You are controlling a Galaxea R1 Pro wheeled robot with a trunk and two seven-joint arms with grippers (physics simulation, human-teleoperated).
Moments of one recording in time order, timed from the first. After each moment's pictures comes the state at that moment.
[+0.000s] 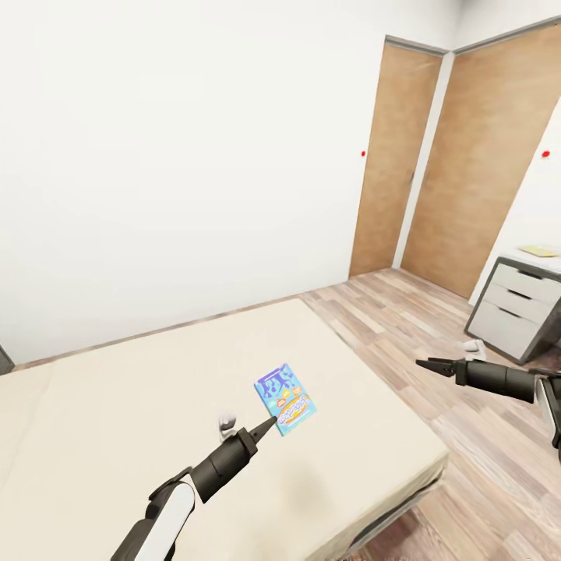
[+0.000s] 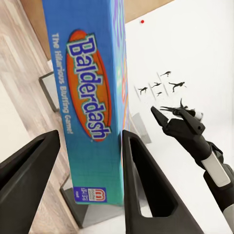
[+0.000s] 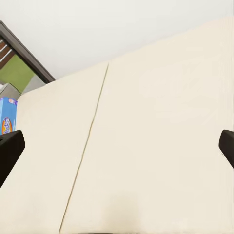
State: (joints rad) left arm -0.25 -0.04 -0.19 -1.15 0.91 0.41 -0.64; right arm -0.74 -0.41 -0.43 -0.89 0.15 0.60 1.38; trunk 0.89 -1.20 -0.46
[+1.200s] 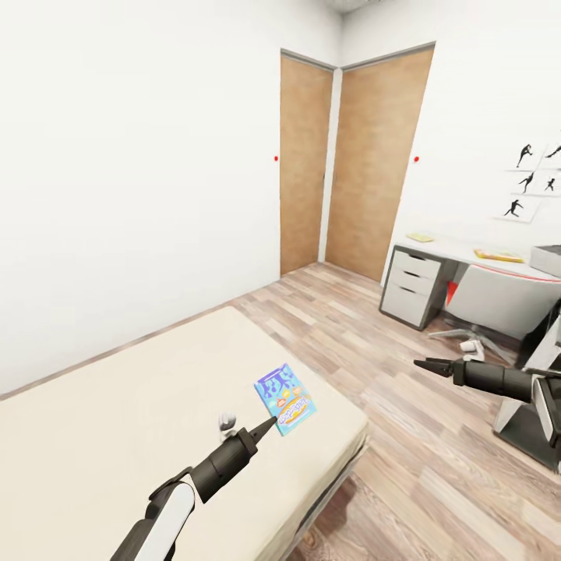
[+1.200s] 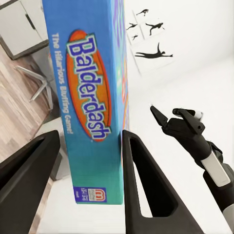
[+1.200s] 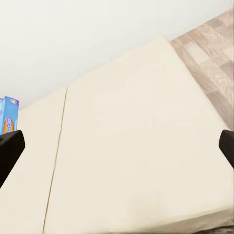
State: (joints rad) left arm -0.25 -0.04 -0.19 -1.15 0.91 0.41 -0.64; right arm -0.74 -0.41 -0.43 -0.89 0.15 0.60 1.38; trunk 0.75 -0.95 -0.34
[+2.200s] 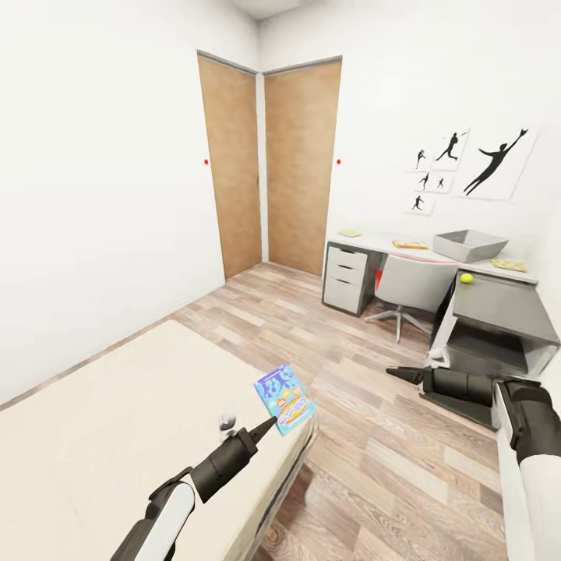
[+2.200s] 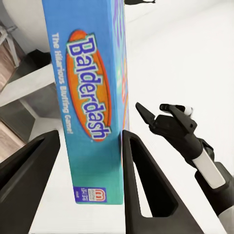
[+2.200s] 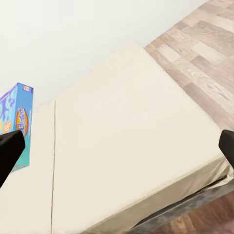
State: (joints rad) left arm -0.25 -0.04 -0.19 -1.15 0.91 0.41 -0.64; right arm -0.74 -0.30 -0.41 -0.87 0.19 0.60 1.37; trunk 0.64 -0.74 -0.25
